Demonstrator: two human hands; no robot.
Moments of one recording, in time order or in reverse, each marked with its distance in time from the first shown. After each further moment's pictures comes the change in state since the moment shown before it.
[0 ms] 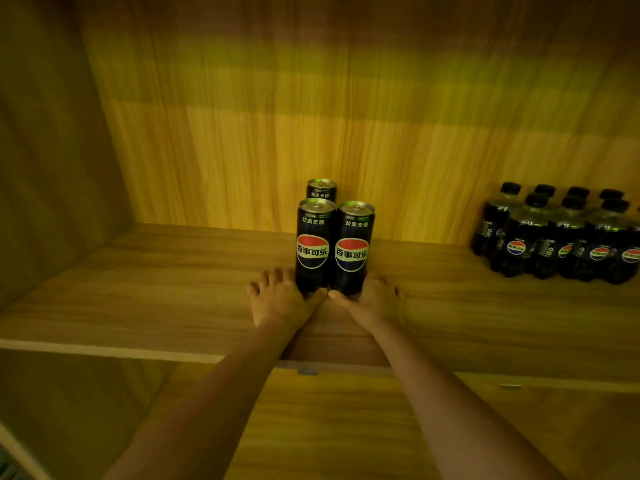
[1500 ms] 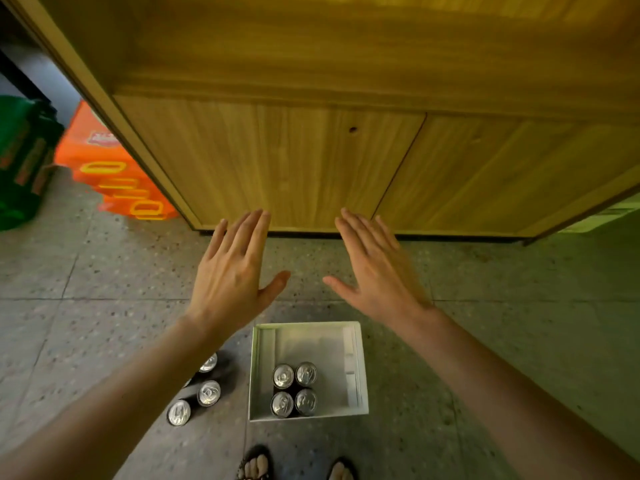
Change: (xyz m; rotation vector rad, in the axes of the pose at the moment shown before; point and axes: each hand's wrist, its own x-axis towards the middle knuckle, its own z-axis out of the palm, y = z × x) left_hand -0.477 -0.323 0.265 0.175 -0.176 0.417; right_hand -0.517 0.123 0.318 -0.324 -0.316 -0.456
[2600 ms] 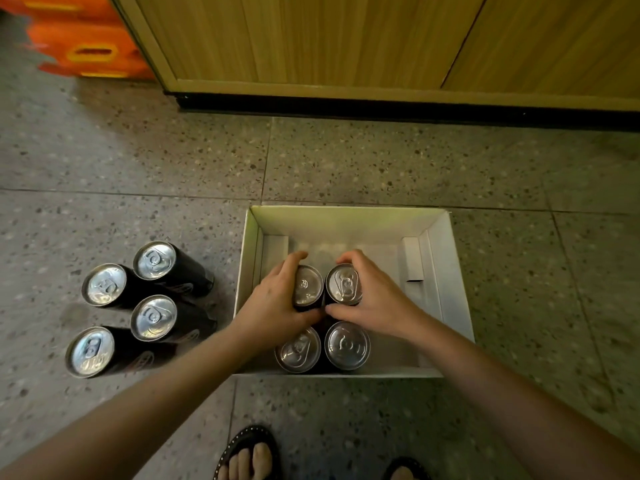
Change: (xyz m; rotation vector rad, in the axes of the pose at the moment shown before) left_hand -0.176 0.004 0.405 -0.676 -0.367 -0.235; right_hand -0.120 -0.040 0.432 0.854 -0.332 0.202
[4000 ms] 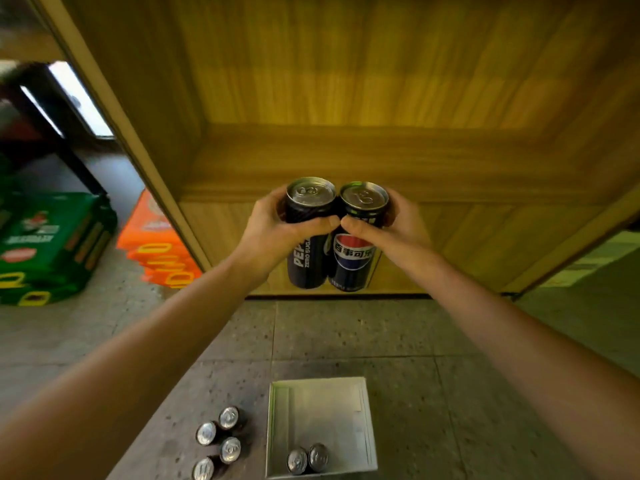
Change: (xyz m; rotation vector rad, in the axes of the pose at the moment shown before) left_hand -0.024 0.450 -0.476 -0.704 0.192 0.243; right_hand -0.081 -0.467 -0.443 0.452 0.441 -0.253
